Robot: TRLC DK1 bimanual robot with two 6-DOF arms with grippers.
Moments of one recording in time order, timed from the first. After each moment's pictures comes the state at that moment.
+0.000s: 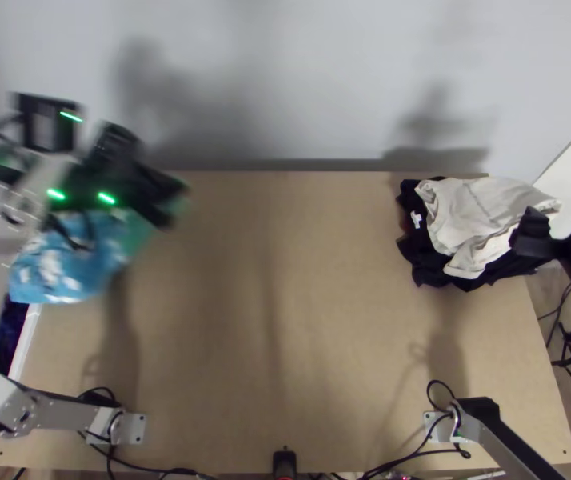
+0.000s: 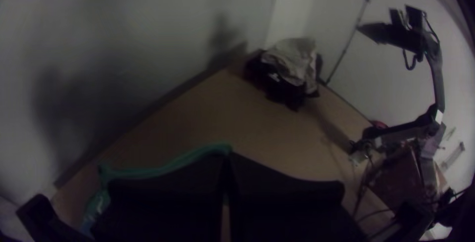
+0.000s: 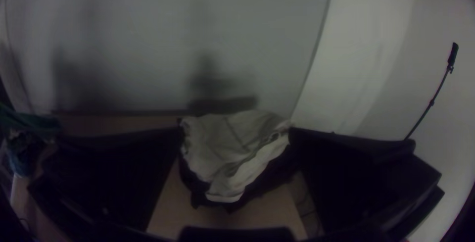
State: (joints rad) left arm -0.33 1.52 2.09 -1.25 0.37 0.24; right arm 0.06 0.95 1.56 -1.01 0.30 0.03
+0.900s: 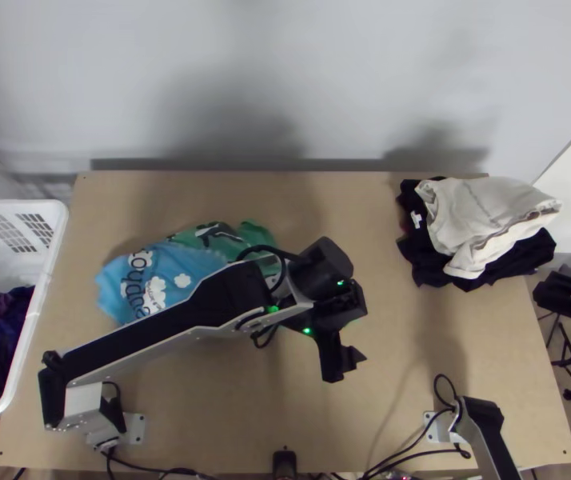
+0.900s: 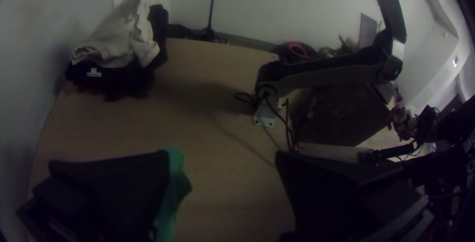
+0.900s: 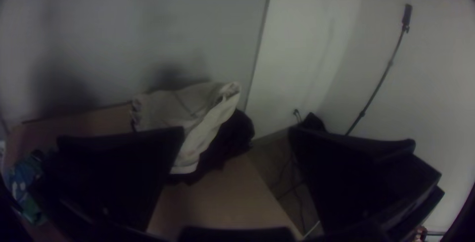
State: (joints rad) left arm -1.12 1.79 1.99 -0.98 0.32 0.16; right arm -0.19 0.69 1.32 -1.04 0.30 0.01
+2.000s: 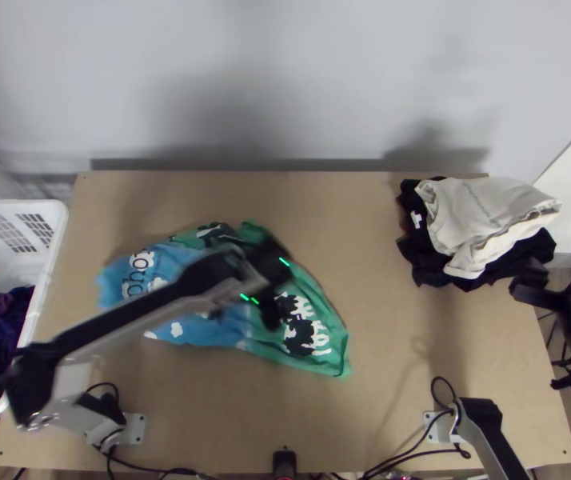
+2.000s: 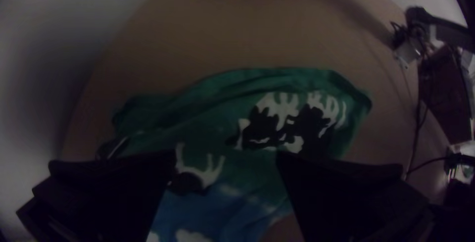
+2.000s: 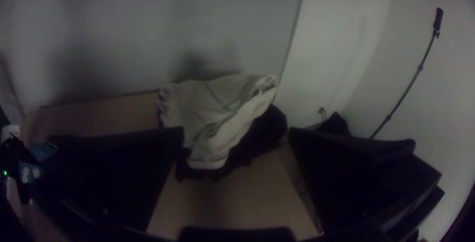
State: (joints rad) left arm -0.85 1.64 1.48 -0.88 -0.08 0.23; right arm -0.05 0.72 1.27 -1.02 0.27 0.05
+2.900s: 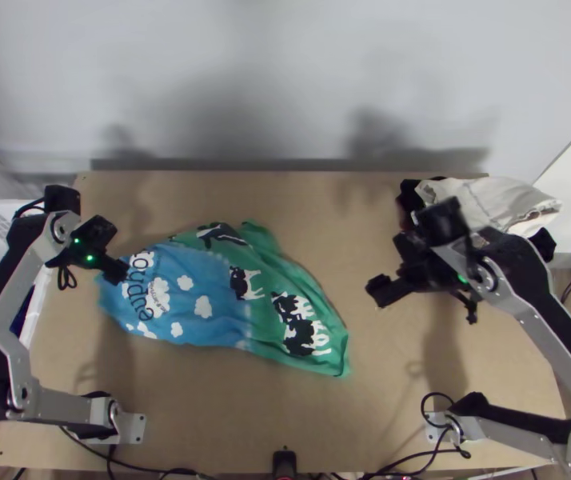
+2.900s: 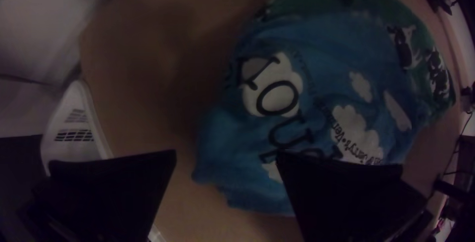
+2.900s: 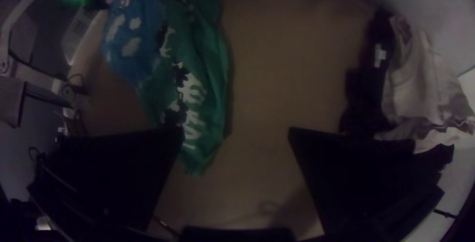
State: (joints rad) left arm 0.19 1.53 1.25 -0.95 -0.01 0.68; right arm 0.52 1.28 1.40 -1.21 -0.15 0.06
